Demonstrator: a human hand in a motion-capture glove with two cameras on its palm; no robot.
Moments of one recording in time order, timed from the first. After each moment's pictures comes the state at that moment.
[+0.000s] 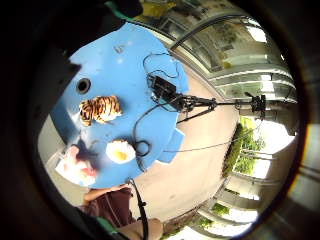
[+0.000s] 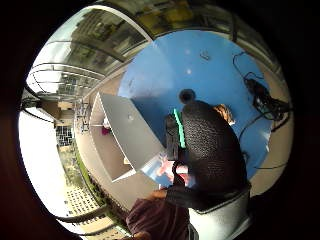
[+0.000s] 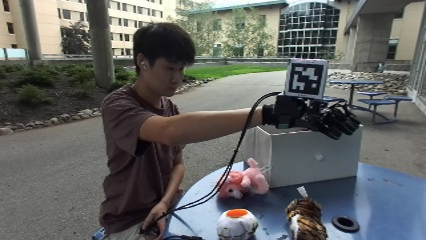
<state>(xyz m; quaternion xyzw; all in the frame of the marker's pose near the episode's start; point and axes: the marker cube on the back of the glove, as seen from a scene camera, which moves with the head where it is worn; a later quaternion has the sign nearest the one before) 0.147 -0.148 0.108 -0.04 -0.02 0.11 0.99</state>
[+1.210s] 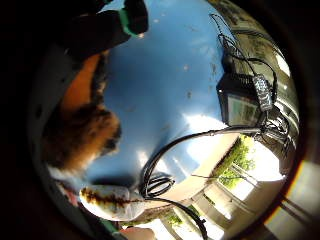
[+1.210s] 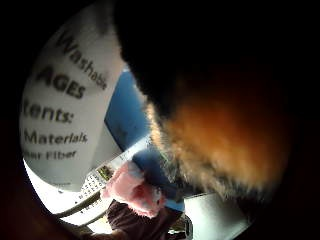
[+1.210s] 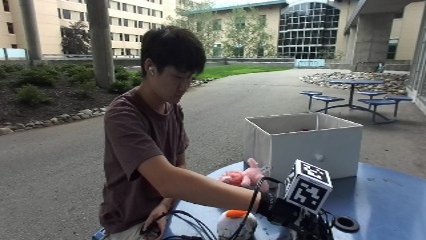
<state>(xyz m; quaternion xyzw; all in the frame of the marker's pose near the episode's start) 0.144 -0.141 0.369 -0.17 -0.06 0.01 0.98</state>
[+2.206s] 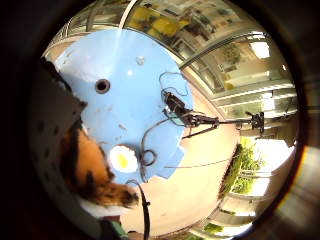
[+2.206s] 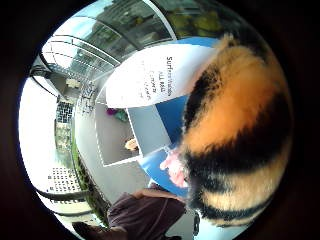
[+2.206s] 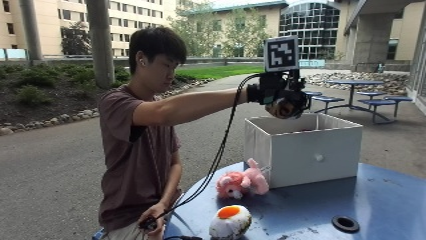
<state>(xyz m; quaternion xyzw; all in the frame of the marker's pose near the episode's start) 0.060 -0.108 0.054 0.04 -0.08 -0.01 1.00</state>
